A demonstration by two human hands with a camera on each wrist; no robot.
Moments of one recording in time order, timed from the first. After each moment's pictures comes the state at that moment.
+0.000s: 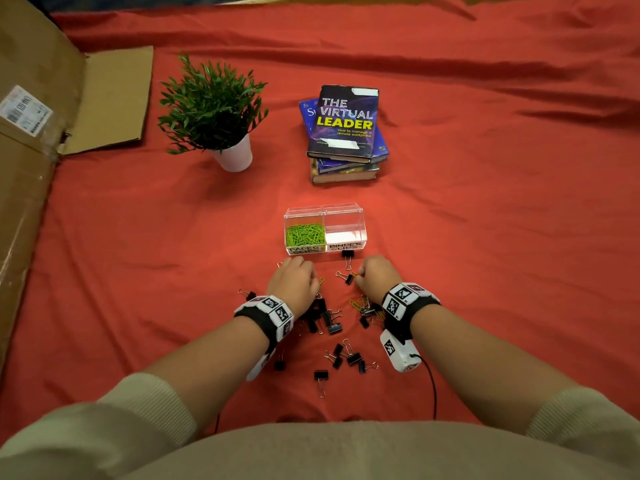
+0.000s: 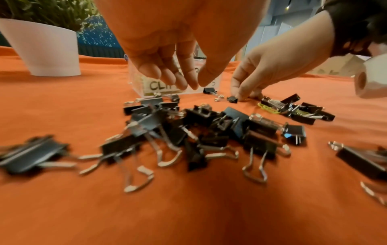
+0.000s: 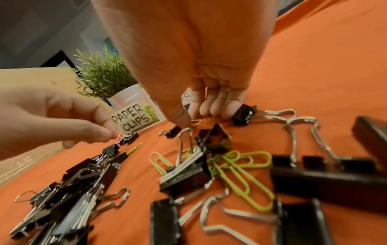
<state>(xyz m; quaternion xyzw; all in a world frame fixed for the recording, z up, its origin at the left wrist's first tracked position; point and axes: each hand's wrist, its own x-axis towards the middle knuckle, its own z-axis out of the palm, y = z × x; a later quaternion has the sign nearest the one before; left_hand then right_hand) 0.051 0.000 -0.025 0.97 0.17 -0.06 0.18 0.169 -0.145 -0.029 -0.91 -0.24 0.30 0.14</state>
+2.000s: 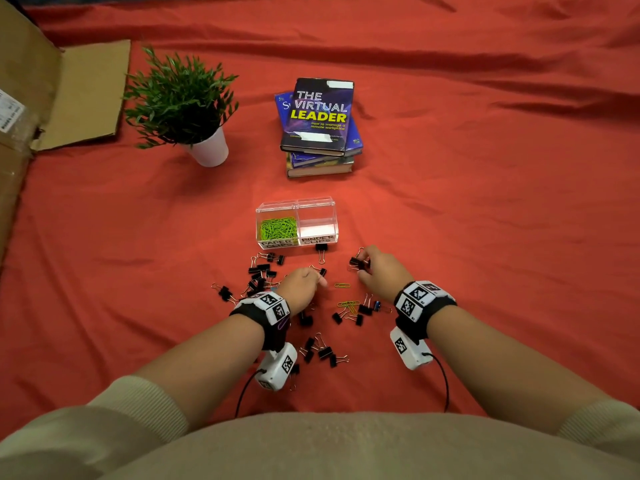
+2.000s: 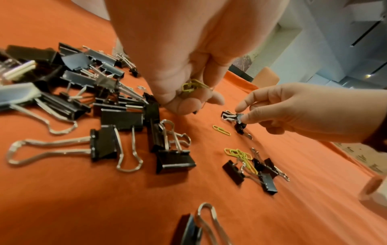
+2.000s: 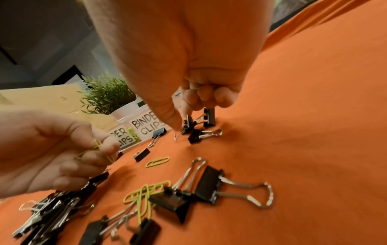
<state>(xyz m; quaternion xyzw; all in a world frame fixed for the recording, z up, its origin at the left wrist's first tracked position) 0.077 -0.060 -0.027 0.77 0.33 -0.17 0.53 0.193 -0.217 -0.024 -0.89 -0.27 0.29 0.21</state>
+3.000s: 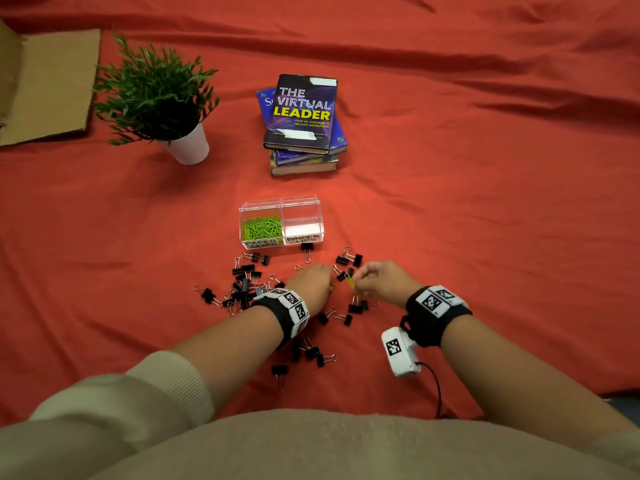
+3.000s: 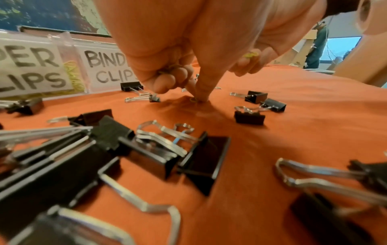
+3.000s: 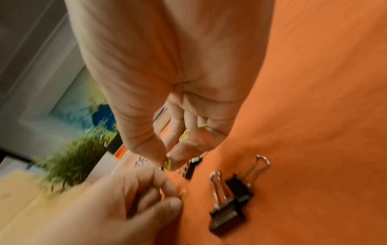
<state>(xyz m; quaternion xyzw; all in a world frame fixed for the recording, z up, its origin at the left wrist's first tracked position) 0.103 -0.090 -0.042 0.95 0.09 -0.19 0.21 0.191 -0.245 -0.011 -0.79 -0.09 0.46 0.40</state>
